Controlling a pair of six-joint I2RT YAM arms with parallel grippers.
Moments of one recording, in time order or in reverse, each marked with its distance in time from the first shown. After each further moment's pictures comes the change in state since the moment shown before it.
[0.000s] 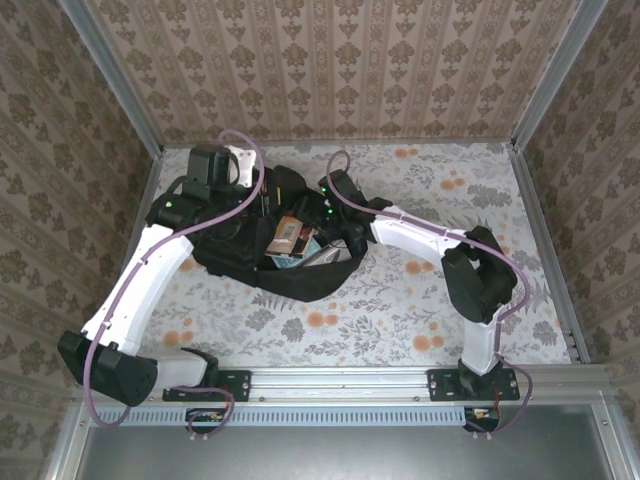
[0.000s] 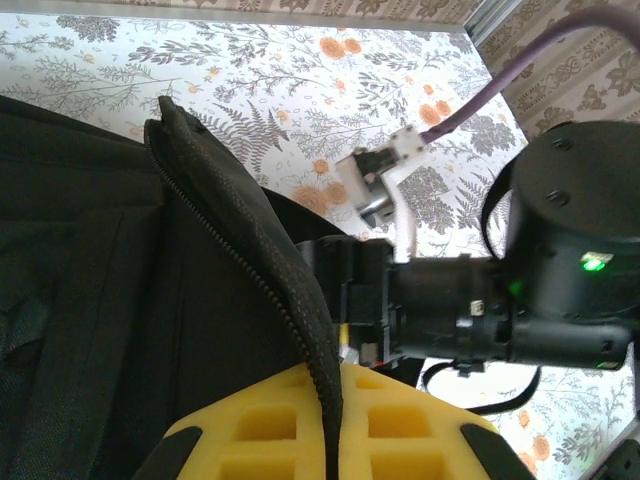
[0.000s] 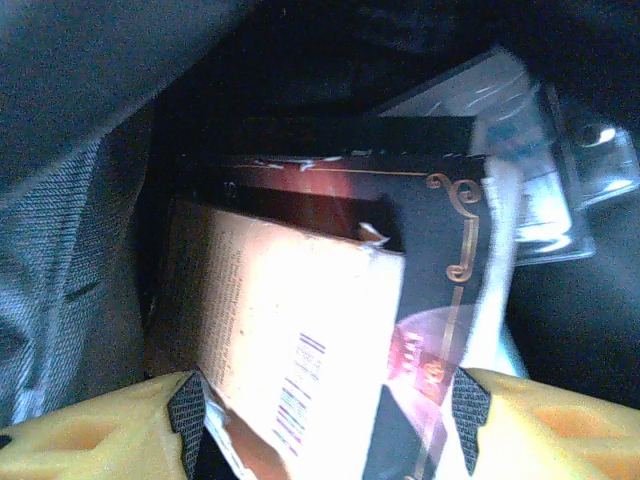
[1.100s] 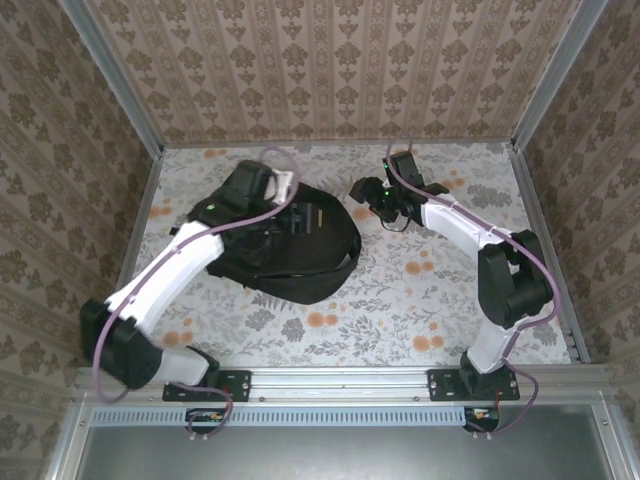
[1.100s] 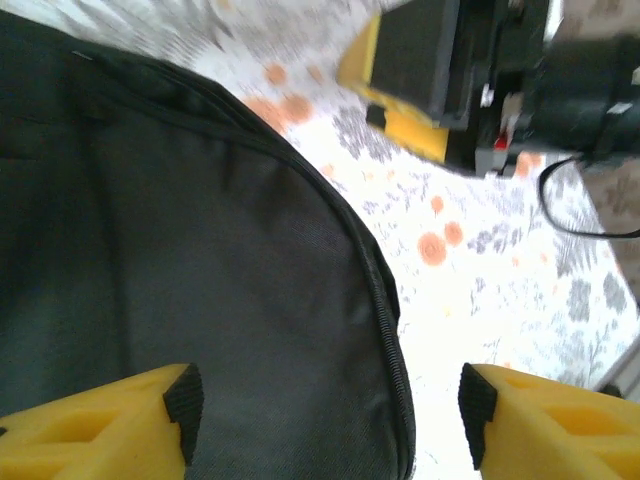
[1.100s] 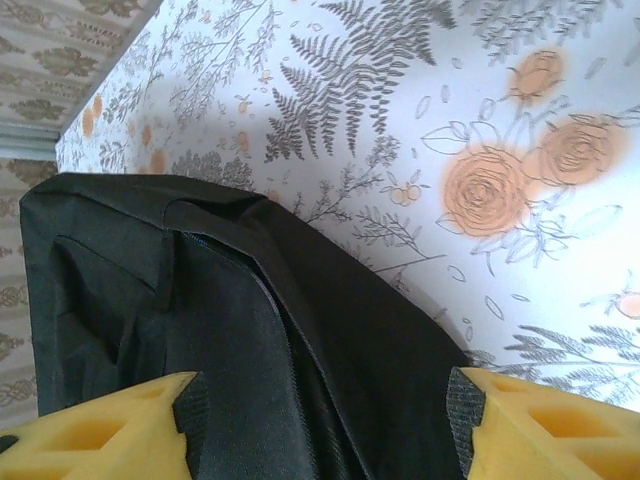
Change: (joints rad) left arm -0.137 0.053 -0.121 0.091 -0.026 -0.086; right arm -0.293 -0.111 -0.094 -0.072 -0.066 -0.158
